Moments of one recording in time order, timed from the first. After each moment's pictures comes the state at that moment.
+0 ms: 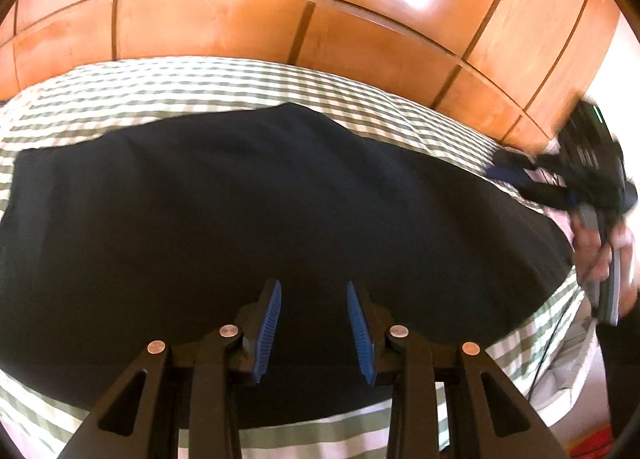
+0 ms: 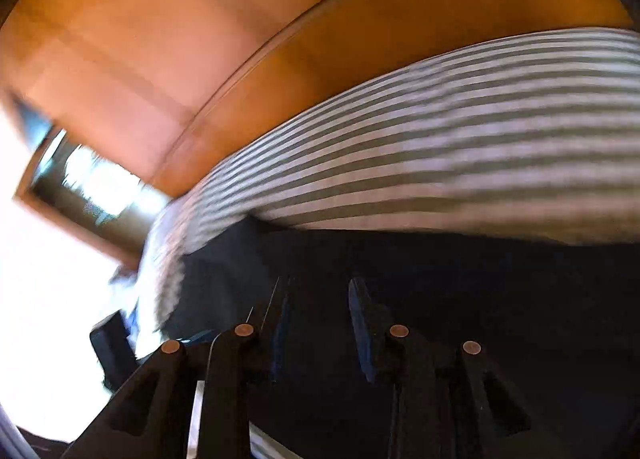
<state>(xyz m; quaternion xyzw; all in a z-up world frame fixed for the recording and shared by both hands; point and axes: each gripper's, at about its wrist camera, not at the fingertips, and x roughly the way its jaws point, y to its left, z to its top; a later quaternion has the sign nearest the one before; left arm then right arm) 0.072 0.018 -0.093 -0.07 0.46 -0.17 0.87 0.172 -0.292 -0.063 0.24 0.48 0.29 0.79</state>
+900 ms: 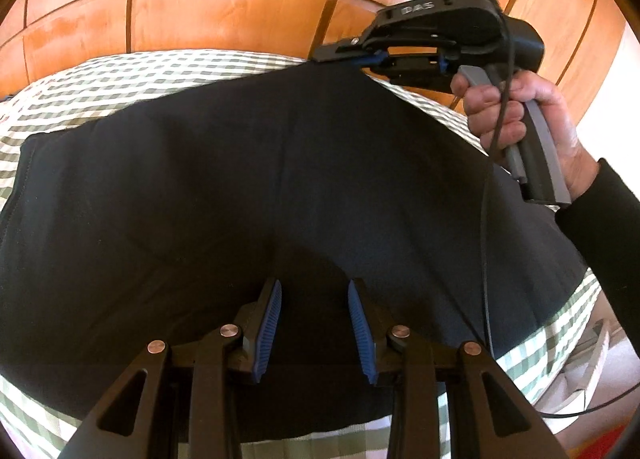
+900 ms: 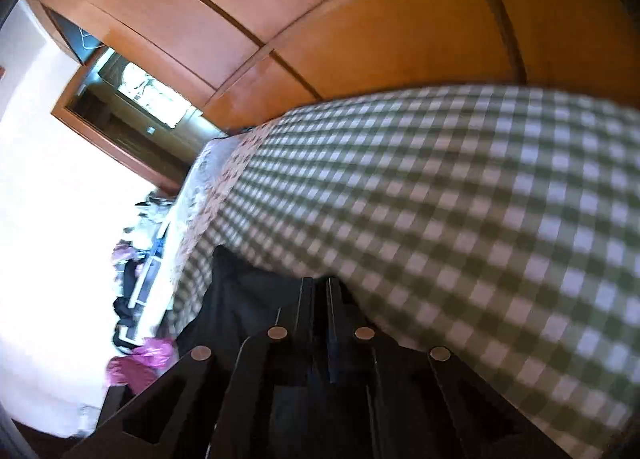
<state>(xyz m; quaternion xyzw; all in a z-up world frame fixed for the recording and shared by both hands) 0.073 0.032 -0.112 -0.07 0.46 -0.15 0.87 0.296 -0.091 -0.080 0.14 0.50 0.41 0.75</state>
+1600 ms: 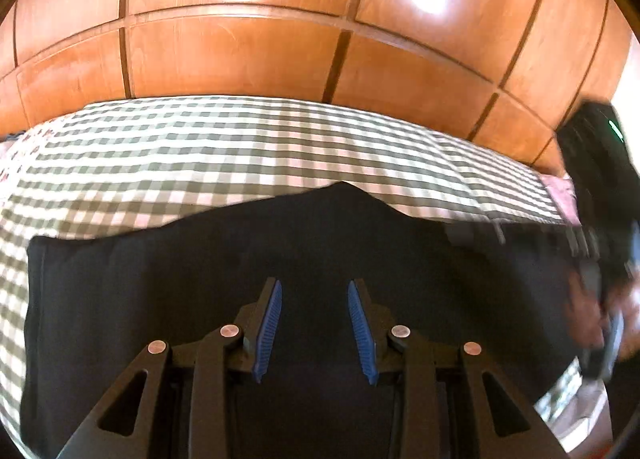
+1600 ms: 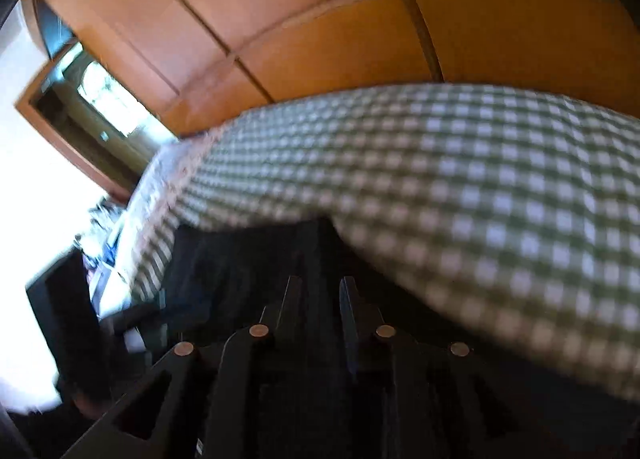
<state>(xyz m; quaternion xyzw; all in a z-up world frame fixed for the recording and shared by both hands) 0.154 0.045 -0.075 -0.05 0.45 -0.13 0.88 0.216 -0.143 -0.073 0.10 0.50 0.33 0.80</state>
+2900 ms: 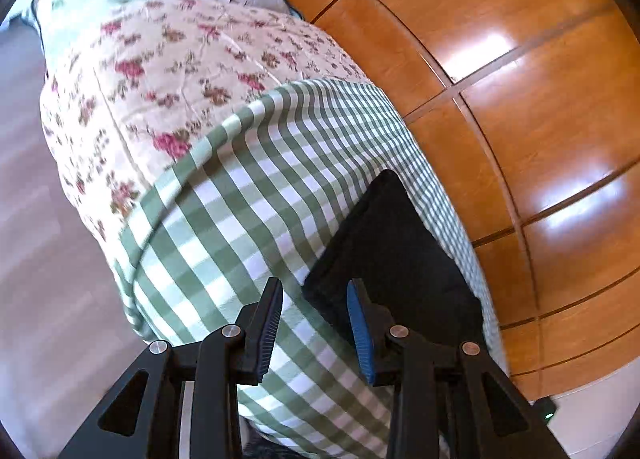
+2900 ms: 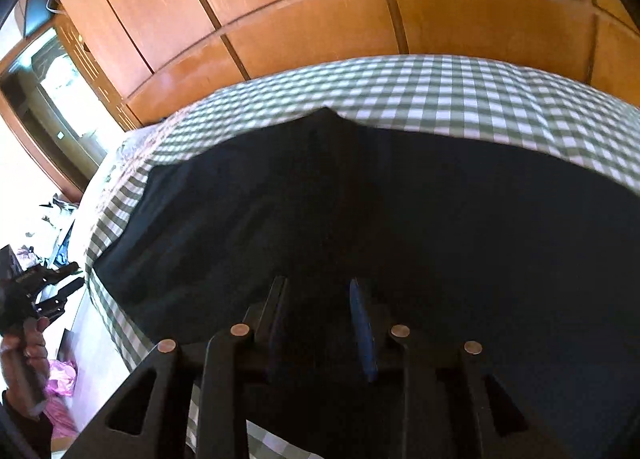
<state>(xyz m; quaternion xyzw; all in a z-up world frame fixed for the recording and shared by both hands) -0.034 0.321 -0.104 -0.44 0.37 0.09 0.81 0.094 -0.134 -0.099 0.07 0.47 0.23 0.85</state>
